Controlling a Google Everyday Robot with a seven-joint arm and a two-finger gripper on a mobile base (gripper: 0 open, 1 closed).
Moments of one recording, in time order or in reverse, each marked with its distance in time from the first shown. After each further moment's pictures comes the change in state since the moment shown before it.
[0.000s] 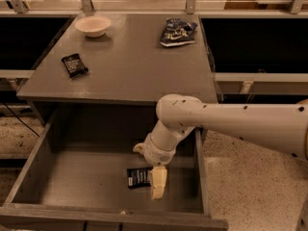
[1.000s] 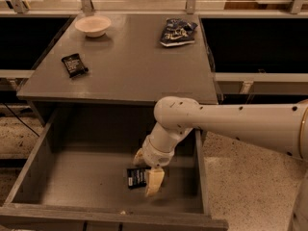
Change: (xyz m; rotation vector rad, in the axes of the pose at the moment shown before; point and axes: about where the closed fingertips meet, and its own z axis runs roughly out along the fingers) arm 0.002 0.000 0.010 -0.016 0.012 0.002
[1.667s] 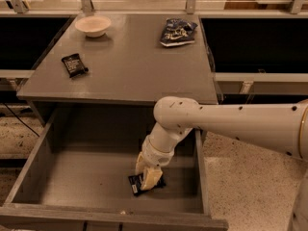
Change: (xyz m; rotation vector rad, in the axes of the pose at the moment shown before) arm 0.000 0.000 0.000 0.000 0.000 0.000
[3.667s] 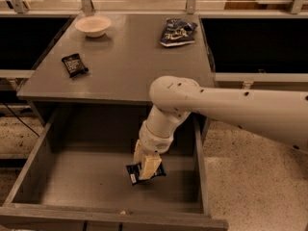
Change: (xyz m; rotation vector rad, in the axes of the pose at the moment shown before) arm -0.026 -0.002 -0.052 0.003 0.036 -0.012
